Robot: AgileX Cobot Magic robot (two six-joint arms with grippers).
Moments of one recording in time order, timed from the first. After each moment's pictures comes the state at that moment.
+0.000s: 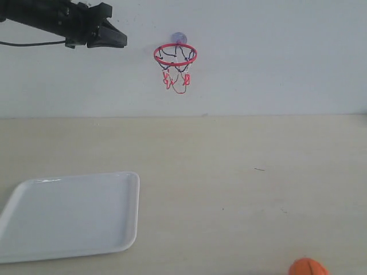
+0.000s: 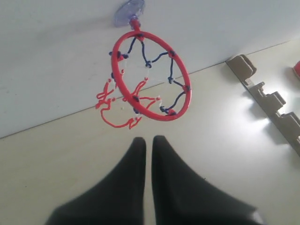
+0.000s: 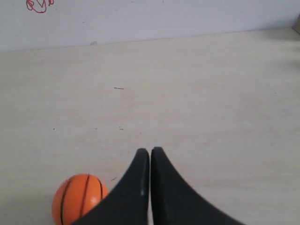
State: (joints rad) left arm -0.04 2.50 -2.72 -0.88 1.22 0.37; right arm 0.14 0.01 0.00 0.01 0.37 0.10
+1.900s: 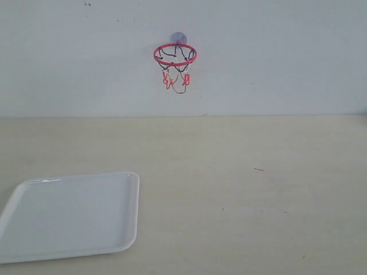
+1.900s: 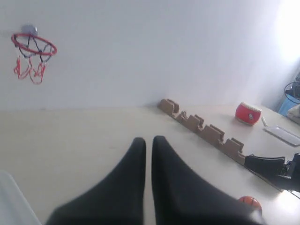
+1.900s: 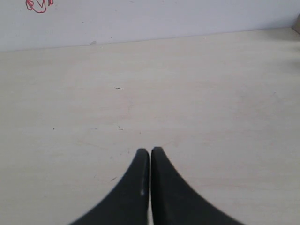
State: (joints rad) left arm -0.01 0.06 -0.26 -1.32 0.76 0.86; right arm 0.14 0.01 0.00 0.01 0.37 0.10
